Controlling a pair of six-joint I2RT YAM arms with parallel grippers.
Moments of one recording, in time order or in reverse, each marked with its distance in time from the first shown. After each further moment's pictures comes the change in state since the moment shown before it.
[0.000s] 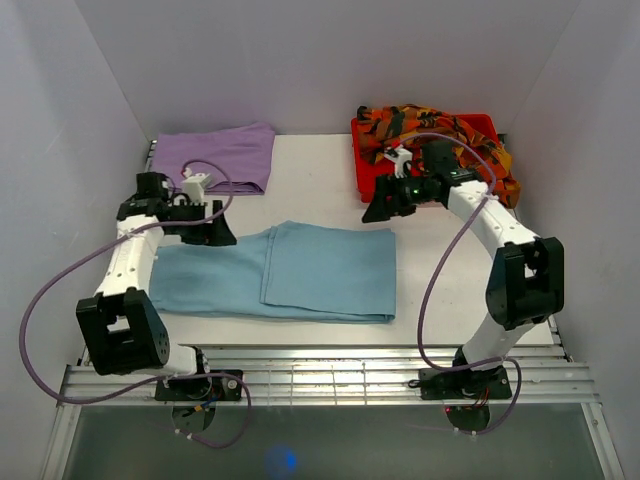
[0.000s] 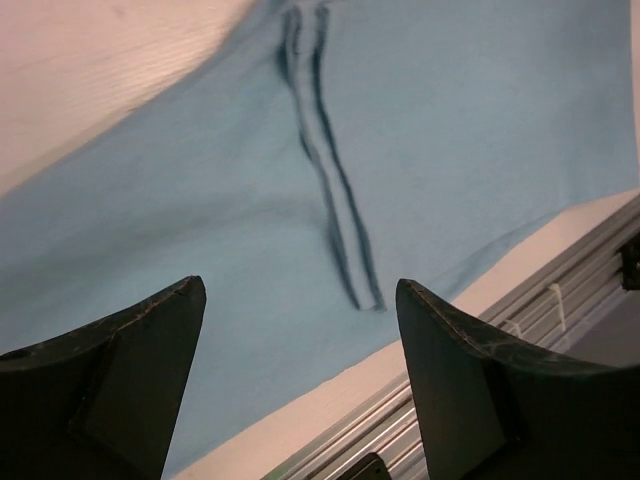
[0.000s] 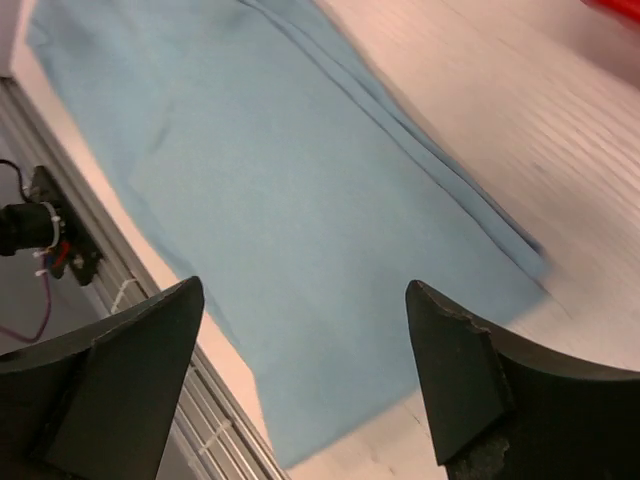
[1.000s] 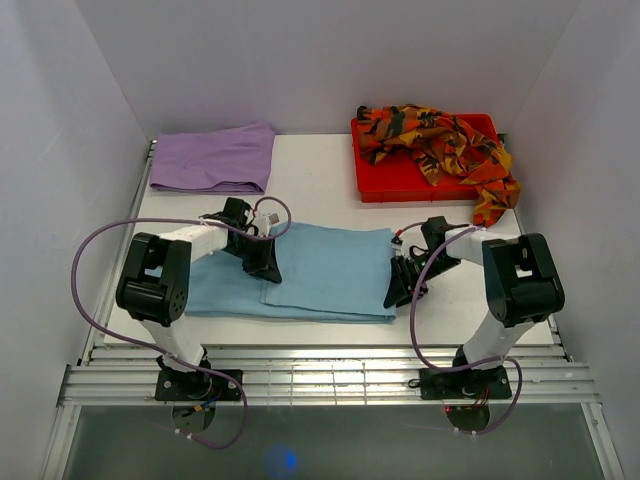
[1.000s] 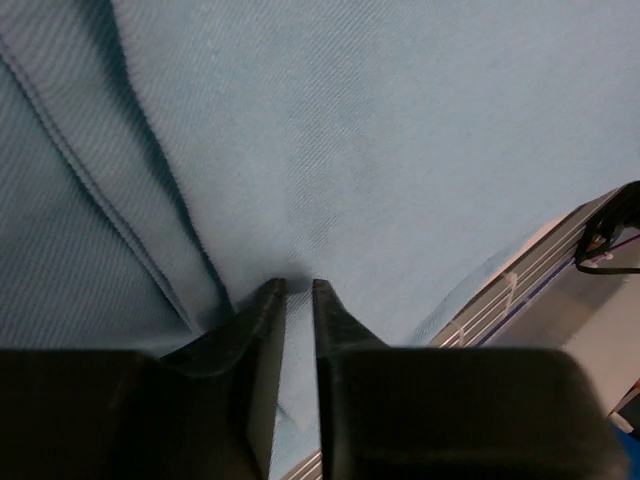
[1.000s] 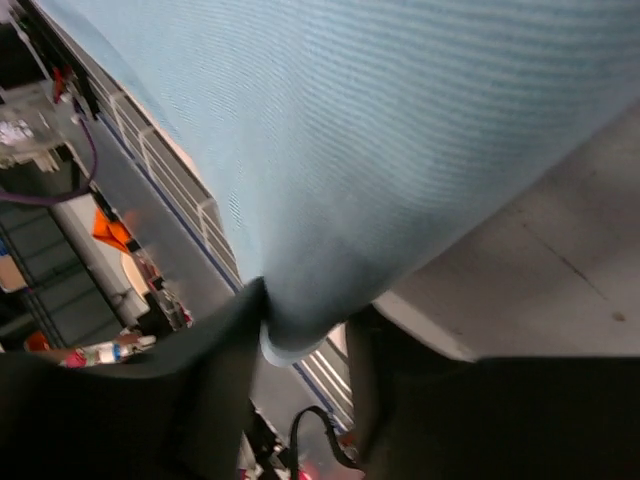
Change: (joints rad) left arm -0.446 0.333 -0.185 0.306 -0.047 -0.393; right arm -0.089 -0.016 -0.566 -0.134 -0.080 -0.105
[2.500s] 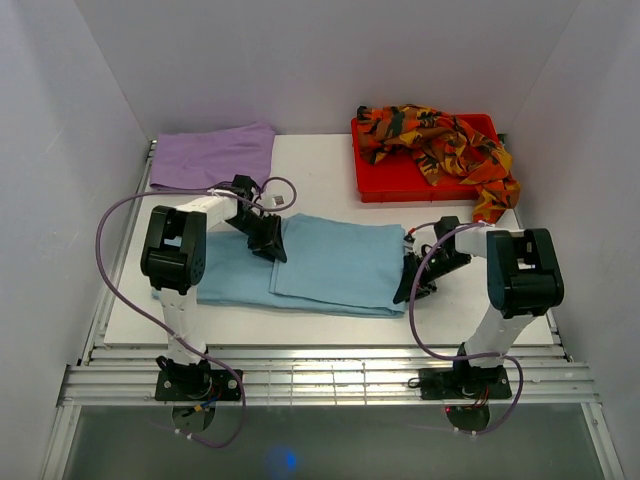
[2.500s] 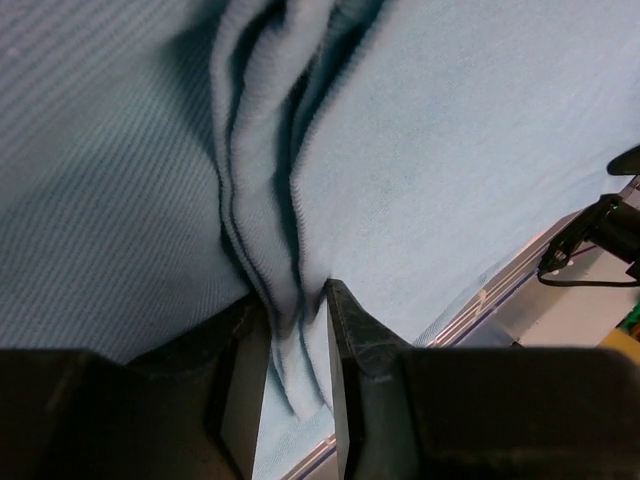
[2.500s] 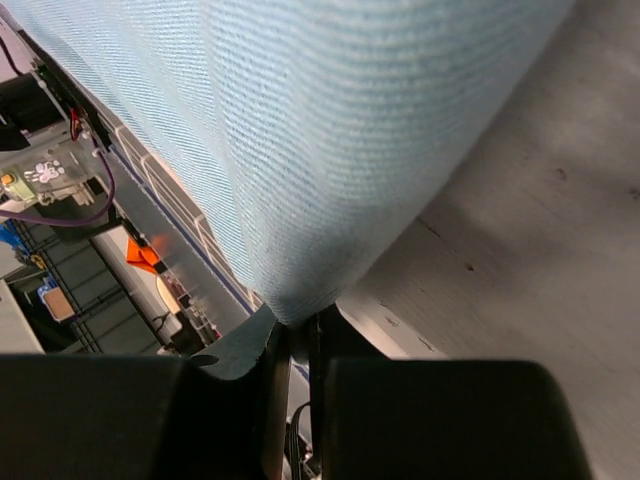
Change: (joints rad) left arm 0.024 0.296 0.387 -0.229 0.007 0.033; right arm -0.103 0.077 0.023 -0.031 0.019 -0.022
